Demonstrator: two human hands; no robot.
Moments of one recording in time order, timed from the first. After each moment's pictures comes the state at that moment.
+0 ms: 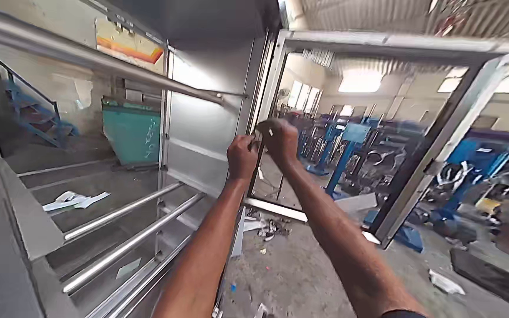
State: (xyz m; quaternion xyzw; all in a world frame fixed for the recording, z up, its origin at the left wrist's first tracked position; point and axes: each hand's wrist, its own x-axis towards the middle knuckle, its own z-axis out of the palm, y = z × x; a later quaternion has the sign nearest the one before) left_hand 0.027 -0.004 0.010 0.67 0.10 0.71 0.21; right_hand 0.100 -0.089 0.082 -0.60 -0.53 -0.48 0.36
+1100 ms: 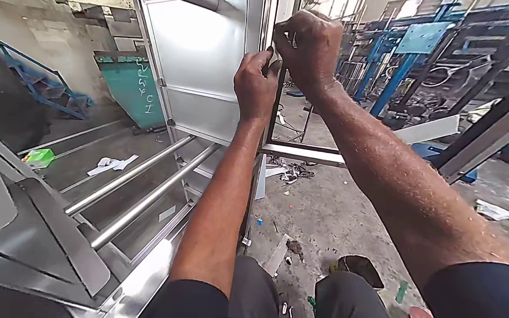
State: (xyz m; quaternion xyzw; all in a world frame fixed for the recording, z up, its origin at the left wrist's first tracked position) left_hand 0.029 -0.001 0.010 0.65 0.10 0.72 0.21; right_hand 0.116 -0.068 0.075 -0.56 -0.53 -0.52 0.36
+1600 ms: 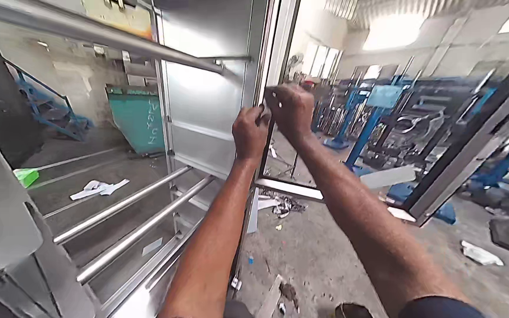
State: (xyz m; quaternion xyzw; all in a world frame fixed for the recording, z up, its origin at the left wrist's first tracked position) left_hand 0.022 -0.003 0.011 0.68 0.12 0.69 0.20; right_hand 0.110 -0.074 0.073 -0.57 -0.54 -0.51 0.35
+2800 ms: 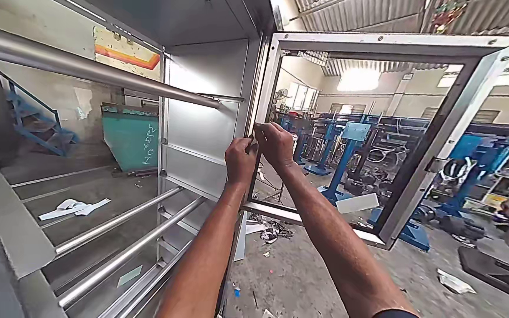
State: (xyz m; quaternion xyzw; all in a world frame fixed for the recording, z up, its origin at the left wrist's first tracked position) left_hand 0.027 -0.003 0.004 0.66 0.10 0.71 0.22; right_hand 0.116 -0.075 0.064 -0.53 -0.55 -0.55 0.34
